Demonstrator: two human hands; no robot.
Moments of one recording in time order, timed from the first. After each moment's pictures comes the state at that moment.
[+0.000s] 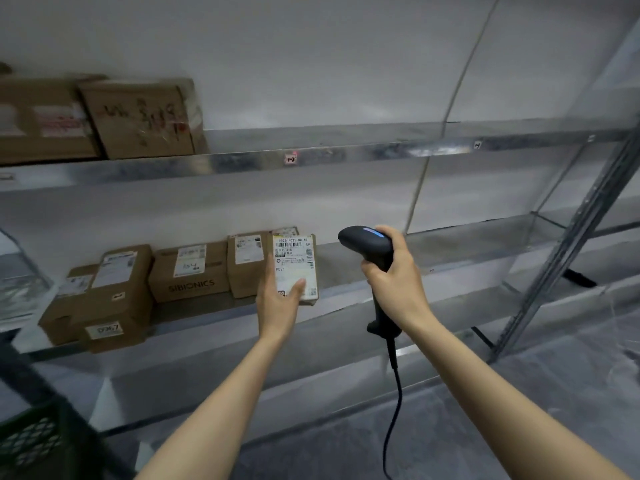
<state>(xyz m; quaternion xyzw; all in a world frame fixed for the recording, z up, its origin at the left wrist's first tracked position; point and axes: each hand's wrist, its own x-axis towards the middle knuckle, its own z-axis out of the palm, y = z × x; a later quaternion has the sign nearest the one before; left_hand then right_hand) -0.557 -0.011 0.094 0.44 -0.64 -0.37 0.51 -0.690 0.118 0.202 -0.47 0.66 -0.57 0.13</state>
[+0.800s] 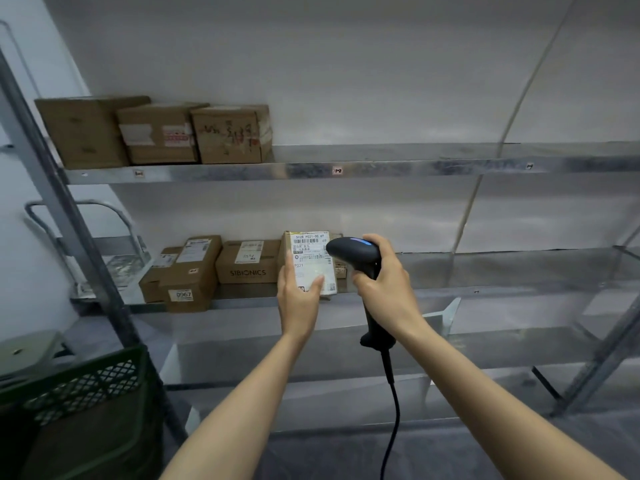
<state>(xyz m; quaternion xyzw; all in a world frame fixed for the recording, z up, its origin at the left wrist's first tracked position) -0.537 0.048 0.118 0.51 -0.59 -0.26 0.56 -0.651 0.157 0.217 -0.58 0.57 -0.56 0.19</state>
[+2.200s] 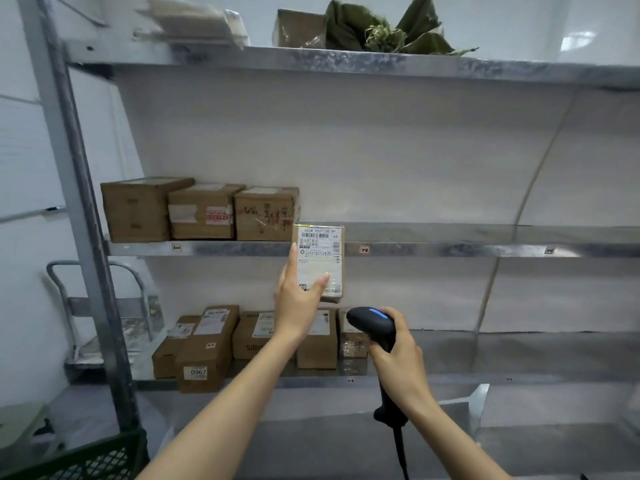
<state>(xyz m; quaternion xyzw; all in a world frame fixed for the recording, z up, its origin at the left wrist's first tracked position) -0.480 -0.005 0.251 0.41 -0.65 -0.22 0.60 -0.624 0.107 0.214 -0.55 0.59 -0.56 0.17</state>
